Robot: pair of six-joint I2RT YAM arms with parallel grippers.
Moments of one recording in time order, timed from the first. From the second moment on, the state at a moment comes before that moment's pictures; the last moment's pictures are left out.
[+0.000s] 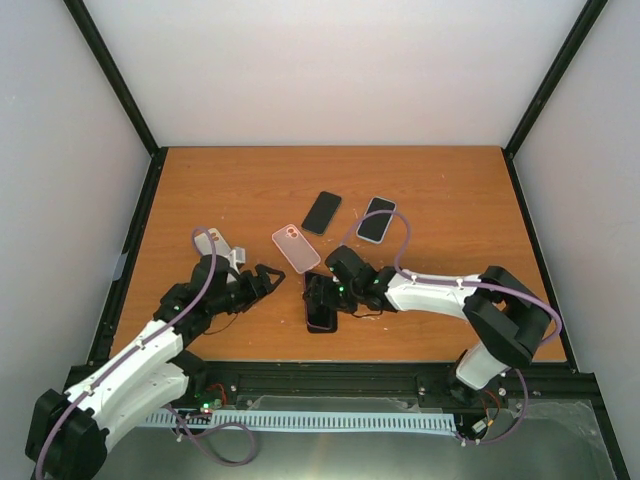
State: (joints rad) left arm -0.48 0.77 0.38 -0.21 0.33 -1.01; right arm 0.92 1.58 0.81 -0.14 -0.21 0.98
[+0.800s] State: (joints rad) left arm -0.48 0.91 0.38 -0.24 0.38 -0.94; right arm 0.93 1.65 0.85 -0.17 -0.14 0.98
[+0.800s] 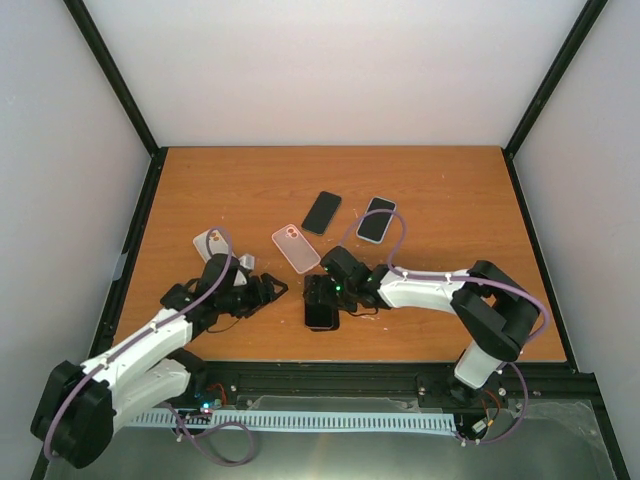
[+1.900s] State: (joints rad) left arm -0.52 1.28 0.36 0.06 0.52 -0.96; right arm 0.87 1.55 0.70 -0.07 -0.14 0.88
